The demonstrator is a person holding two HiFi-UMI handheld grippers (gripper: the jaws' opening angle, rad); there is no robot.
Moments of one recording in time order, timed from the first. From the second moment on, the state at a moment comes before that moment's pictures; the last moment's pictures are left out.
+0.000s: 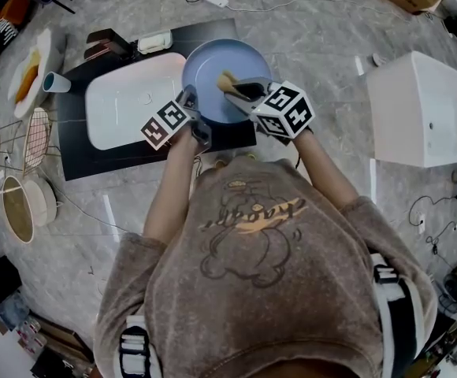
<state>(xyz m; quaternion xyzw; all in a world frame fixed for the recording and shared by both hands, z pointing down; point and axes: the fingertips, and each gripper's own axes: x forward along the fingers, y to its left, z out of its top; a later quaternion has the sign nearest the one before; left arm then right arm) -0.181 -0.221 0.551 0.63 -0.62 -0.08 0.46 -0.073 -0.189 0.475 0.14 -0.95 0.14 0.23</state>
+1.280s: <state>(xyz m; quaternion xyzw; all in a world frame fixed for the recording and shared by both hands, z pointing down) -0.204 -0.203 0.659 0.59 -0.64 0.12 0.48 0.016 -0.203 0.484 0.27 -0.93 0.20 0.15</state>
